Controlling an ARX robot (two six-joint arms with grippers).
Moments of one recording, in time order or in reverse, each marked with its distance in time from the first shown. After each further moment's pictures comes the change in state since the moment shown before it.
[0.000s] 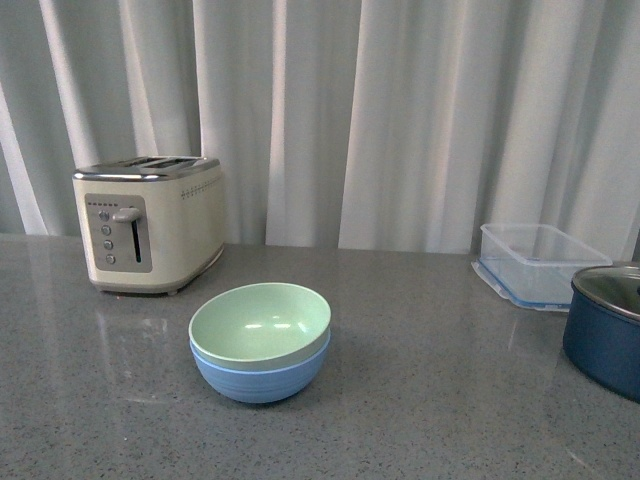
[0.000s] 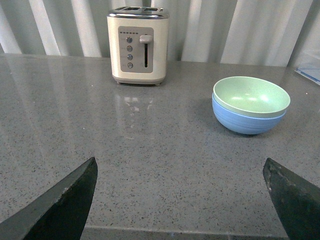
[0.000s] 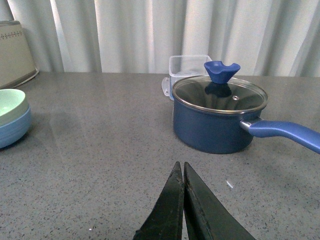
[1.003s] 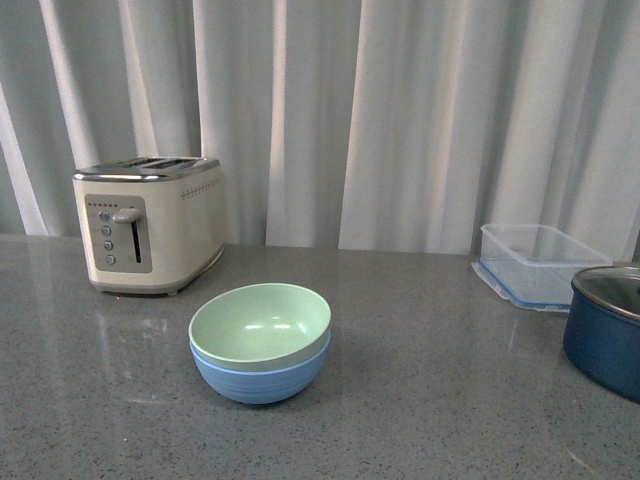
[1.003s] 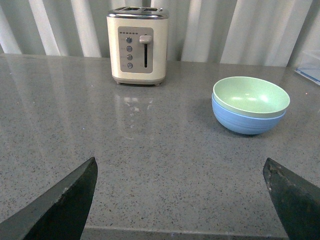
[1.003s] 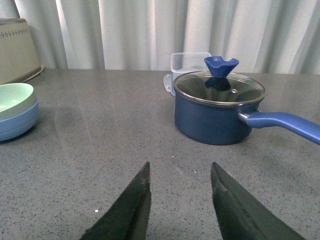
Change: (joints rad) left arm 0.000 0.000 0.000 0.000 0.000 0.000; right arm 0.000 -0.327 0.001 -0.335 -0.001 -0.002
